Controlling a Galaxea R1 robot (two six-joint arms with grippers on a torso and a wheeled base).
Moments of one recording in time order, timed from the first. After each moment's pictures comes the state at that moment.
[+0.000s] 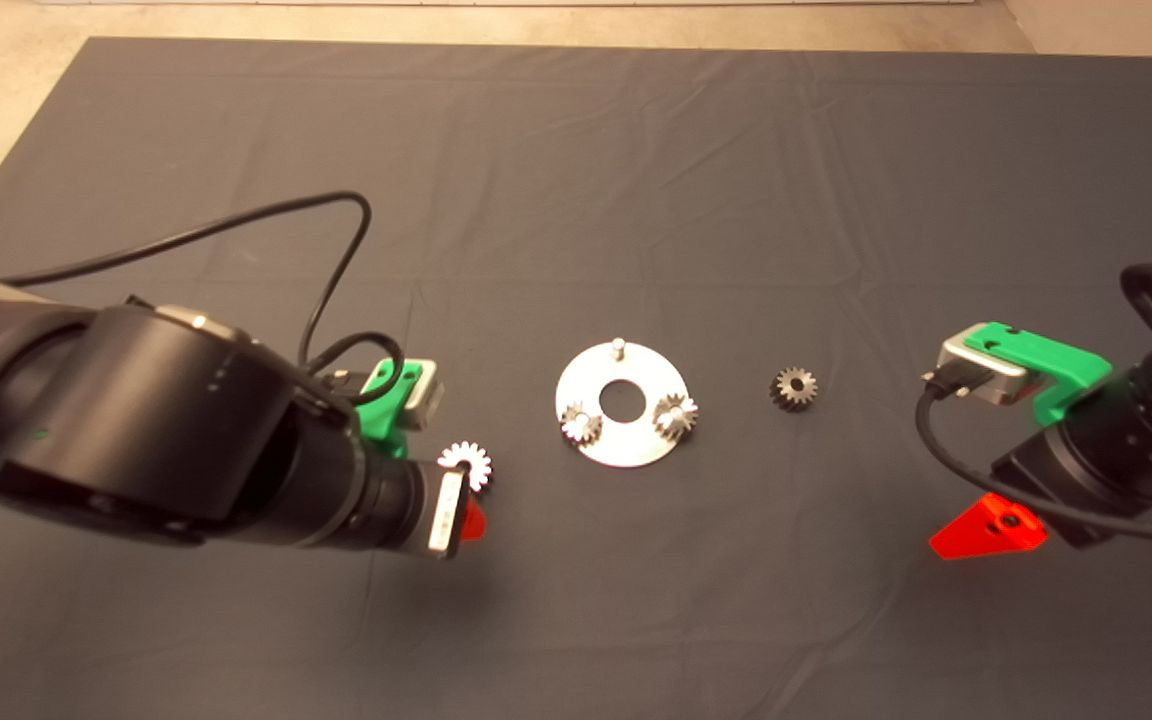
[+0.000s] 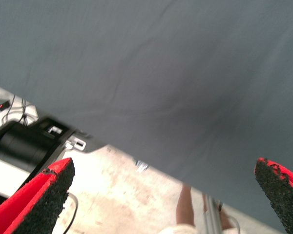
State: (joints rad) left arm -0.42 2.39 -0.45 0.39 1.53 -1.80; right arm 0.63 2.18 -0.54 0.10 -1.50 1.19
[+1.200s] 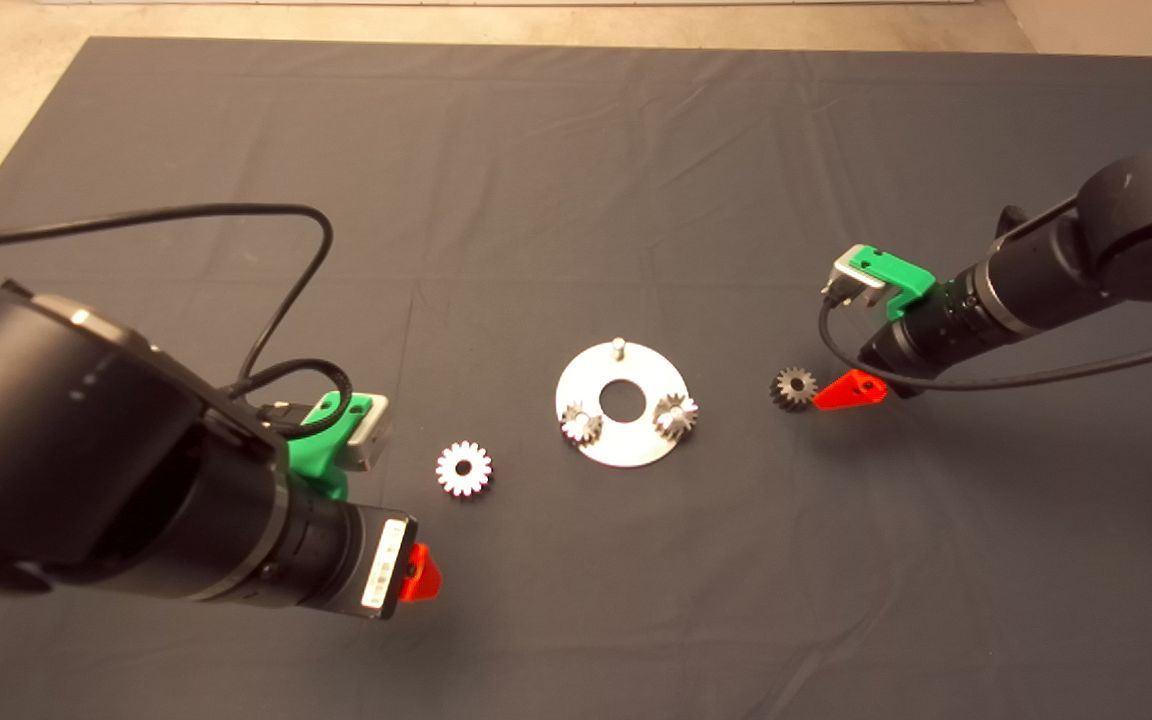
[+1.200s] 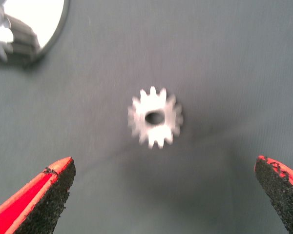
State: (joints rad) left arm -0.51 2.35 -0.39 0.21 1.53 -1.82; right arm 0.37 2.18 -0.92 -0.34 -1.19 0.65
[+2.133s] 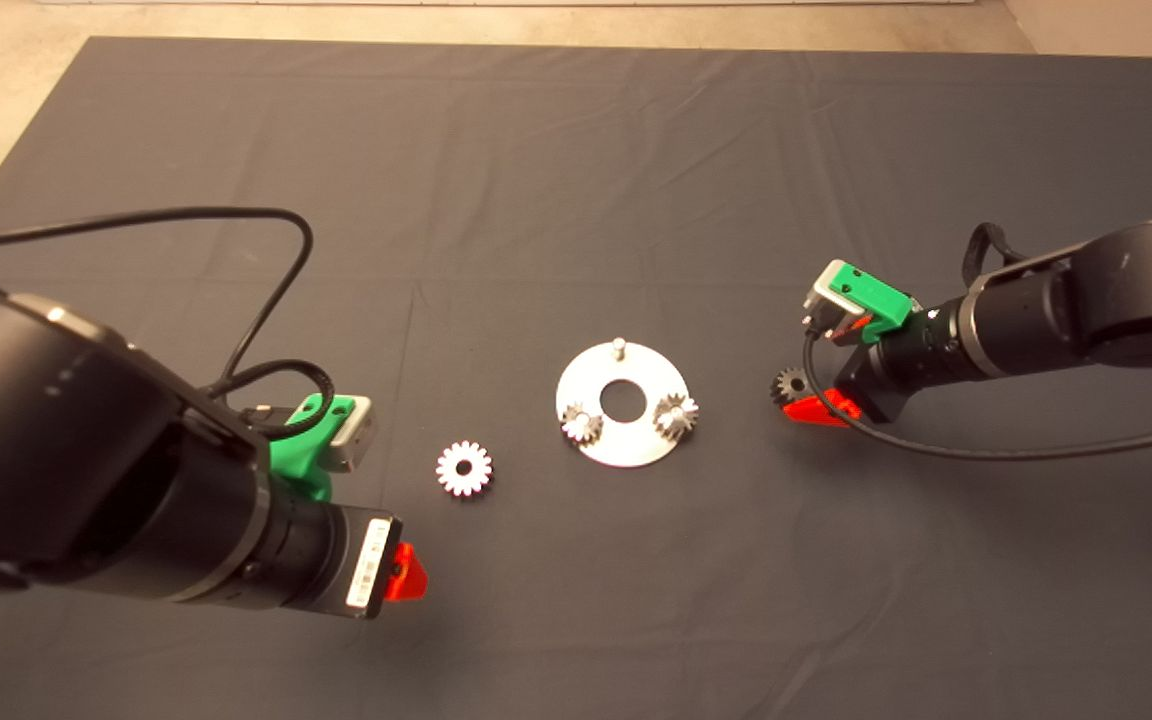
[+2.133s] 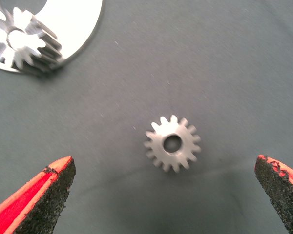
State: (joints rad) left arm -0.51 2.32 -0.39 0.20 1.53 -1.82; right arm 0.30 2.15 -0.79 -0.62 -1.12 0.65
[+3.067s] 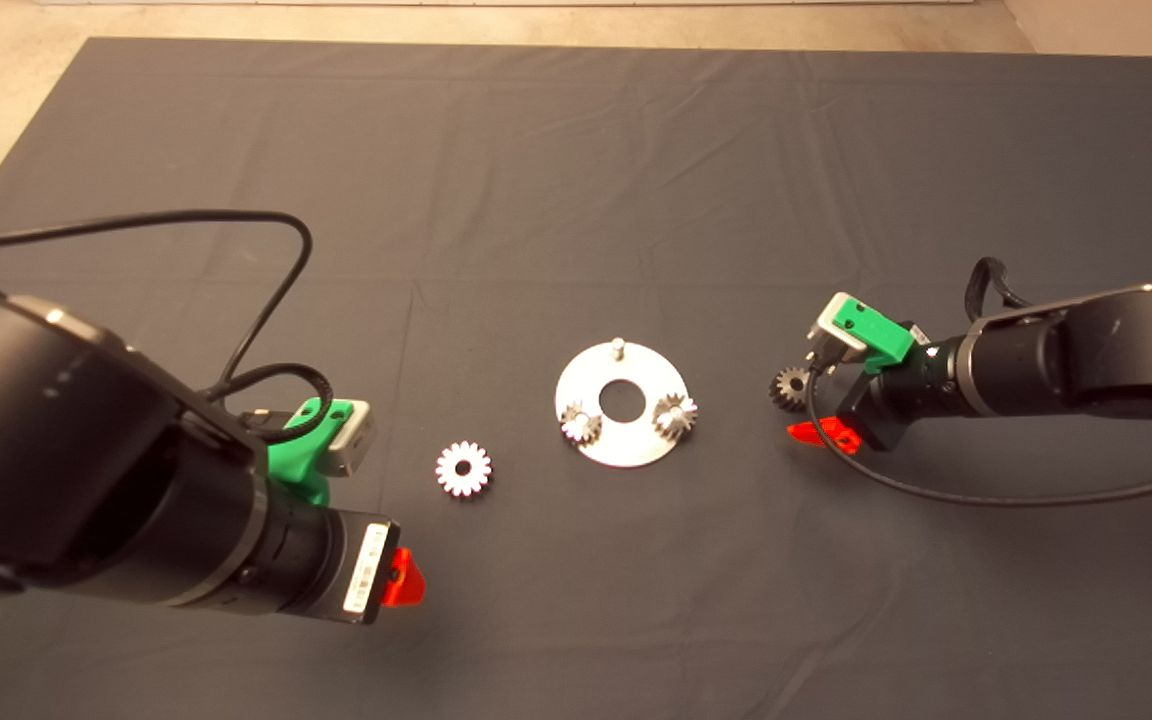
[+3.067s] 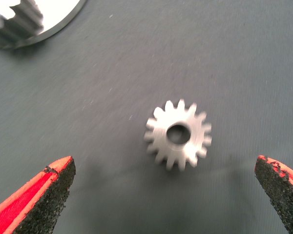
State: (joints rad) left arm -0.51 2.32 -0.38 0.19 1.53 -1.82; right arm 0.19 2.15 -0.79 -0.78 -1.12 0.65
